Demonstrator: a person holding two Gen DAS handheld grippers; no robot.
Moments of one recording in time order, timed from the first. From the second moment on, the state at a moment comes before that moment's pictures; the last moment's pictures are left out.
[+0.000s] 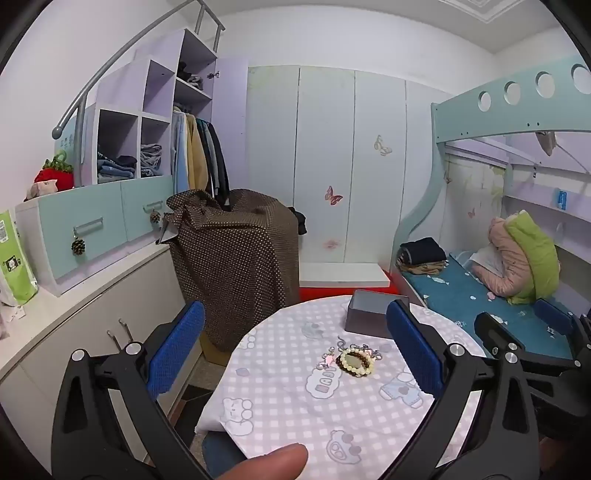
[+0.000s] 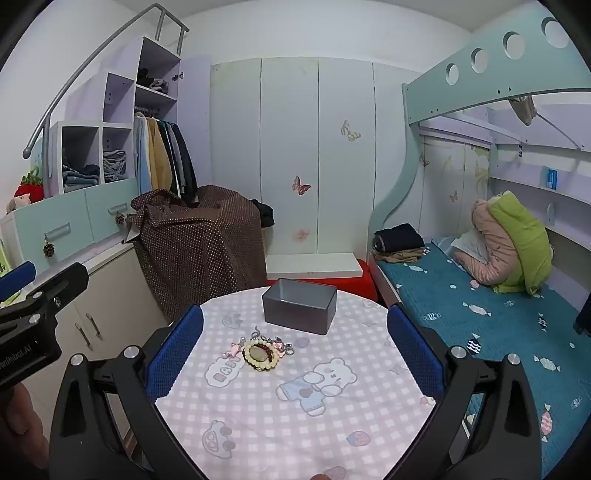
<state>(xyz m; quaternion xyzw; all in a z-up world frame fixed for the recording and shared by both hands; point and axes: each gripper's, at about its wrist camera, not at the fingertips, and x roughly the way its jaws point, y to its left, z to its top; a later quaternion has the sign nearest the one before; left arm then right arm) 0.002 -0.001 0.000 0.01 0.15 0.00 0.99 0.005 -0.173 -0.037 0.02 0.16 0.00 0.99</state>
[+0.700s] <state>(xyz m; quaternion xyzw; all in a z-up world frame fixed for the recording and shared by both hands) -0.002 -0.008 0.001 0.00 0.15 -0.01 0.99 0.003 -0.174 -0.035 0.02 0.16 0.00 0.99</state>
